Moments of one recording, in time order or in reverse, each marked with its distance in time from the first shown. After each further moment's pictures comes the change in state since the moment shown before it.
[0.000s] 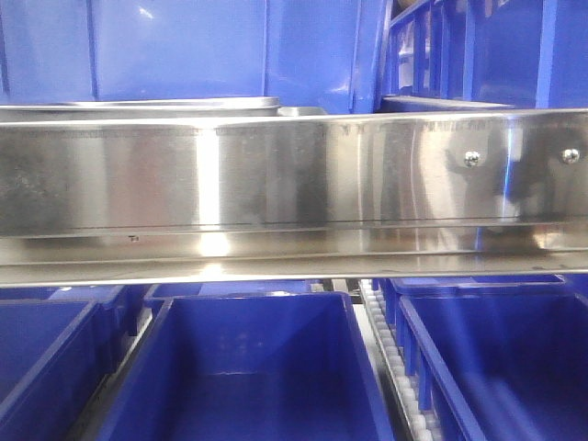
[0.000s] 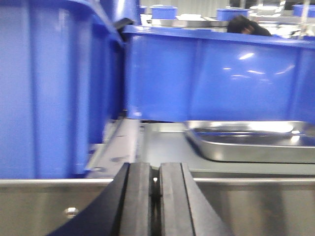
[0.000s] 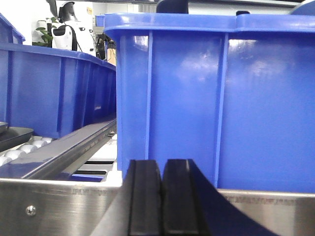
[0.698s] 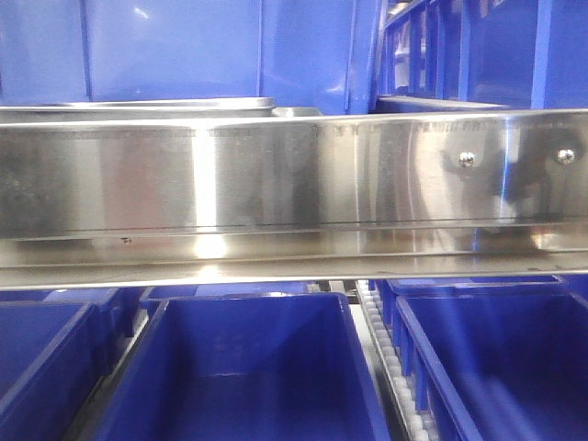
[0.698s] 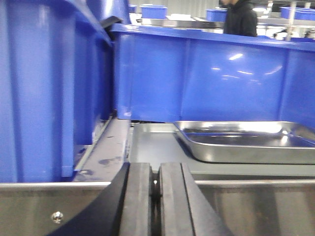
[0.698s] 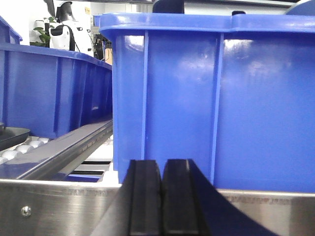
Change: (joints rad) left arm -0.004 0.000 0.000 0.016 0.000 -0.018; right arm 0.000 0.000 0.000 0.000 0.000 0.000
